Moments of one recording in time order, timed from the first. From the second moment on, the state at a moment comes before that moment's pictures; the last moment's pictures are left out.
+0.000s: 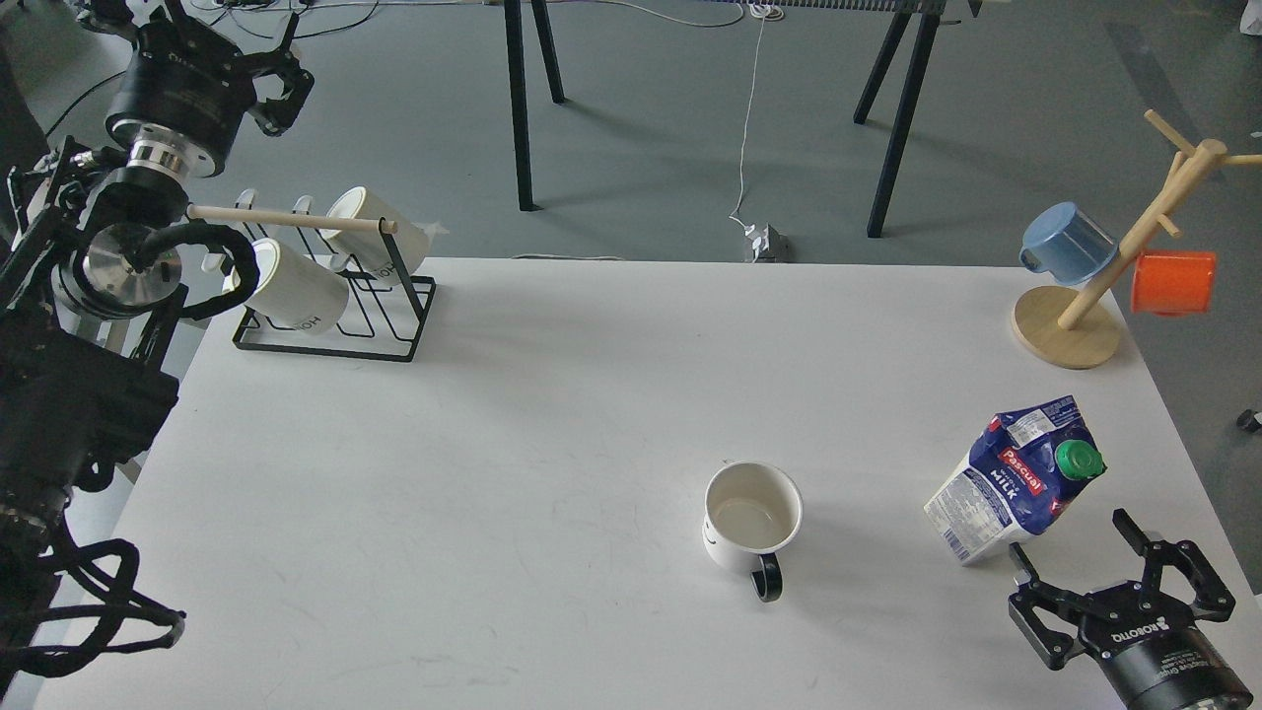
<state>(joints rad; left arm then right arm) -0.74 0.31 -1.28 -0.84 0.25 -0.29 -0.12 -0.52 -0.46 1.30 1.47 0.33 0.49 0.07</state>
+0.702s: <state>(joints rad) -0.74 0.33 -1.29 -0.84 0.25 -0.29 -0.13 -0.42 -0.39 1.30 1.42 0.32 0.49 0.07</state>
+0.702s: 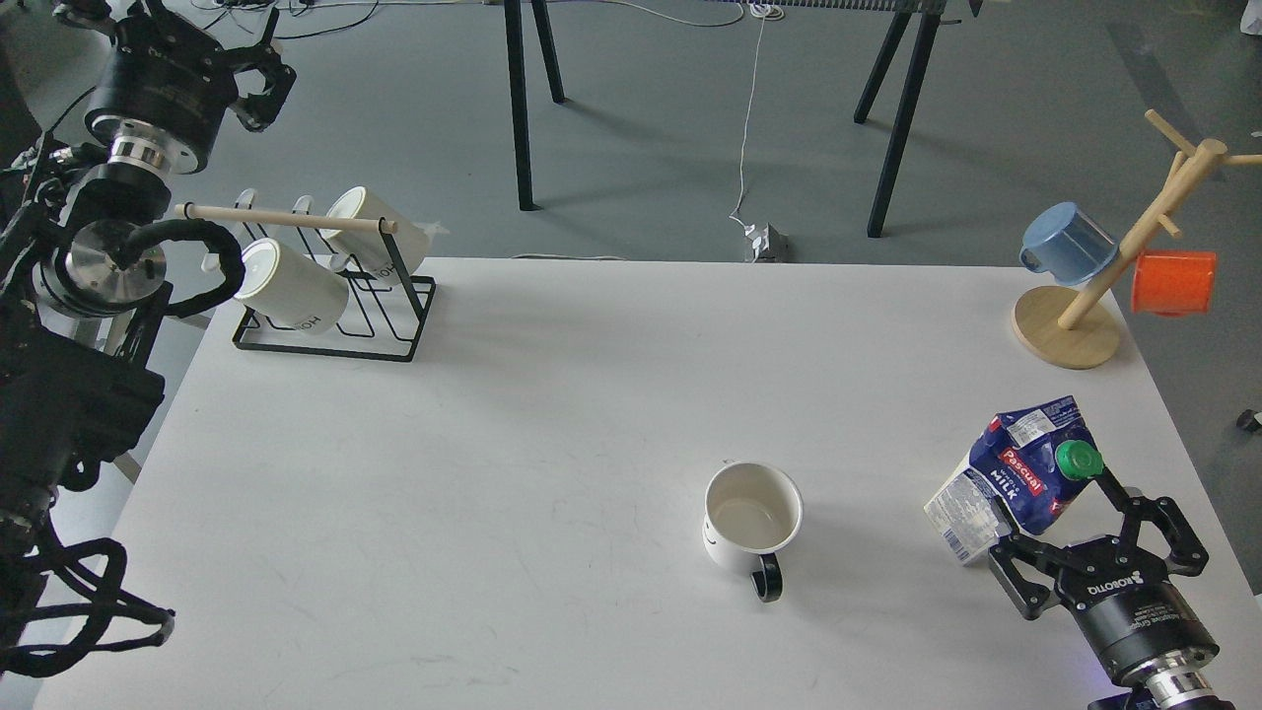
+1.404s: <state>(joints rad) -0.73 0.35 -1.28 -0.84 0.25 -0.29 -0.13 -0.38 -0.30 1.31 1.40 0.24 0.49 0.16</state>
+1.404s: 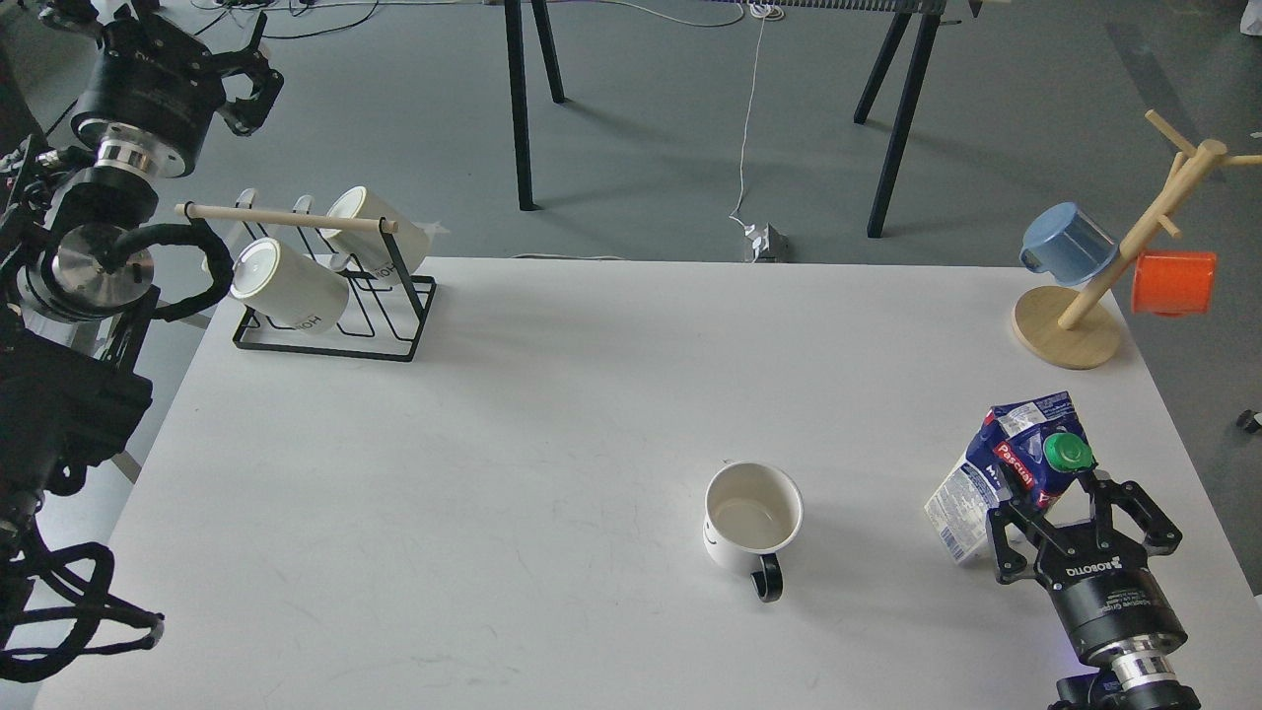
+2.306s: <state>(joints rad) -0.73 0.40 -1.28 -0.87 0.26 -0.29 -0.11 -0.28 -0.05 1.10 1.46 0.09 0.49 0.23</state>
